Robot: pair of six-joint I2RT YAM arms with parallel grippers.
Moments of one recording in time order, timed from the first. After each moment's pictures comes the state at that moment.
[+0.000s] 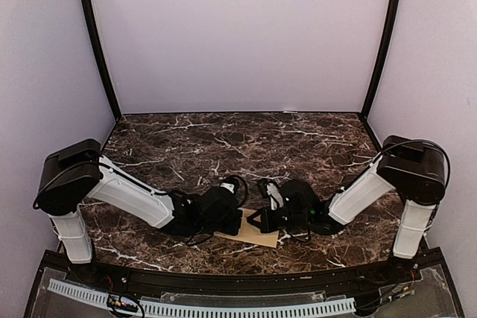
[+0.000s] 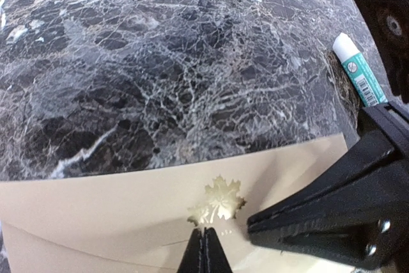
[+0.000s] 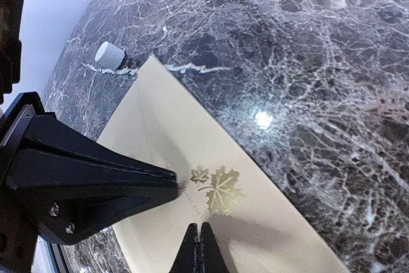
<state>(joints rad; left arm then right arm) -1.16 1.87 0.87 0.18 -0.29 -0.72 1.01 1.86 0.62 0.64 -0.17 0.66</state>
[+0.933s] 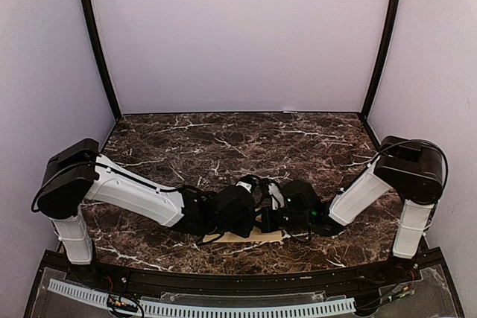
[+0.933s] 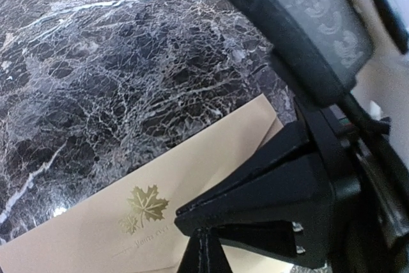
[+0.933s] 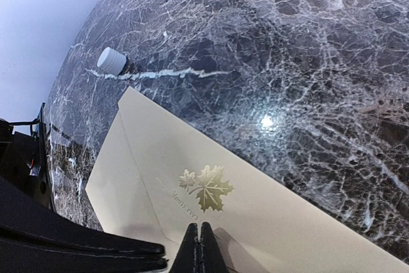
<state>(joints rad) -1.23 1.86 1.04 -0.03 -0.33 -0.65 1.00 1.87 0.59 0.70 -0.17 0.68</state>
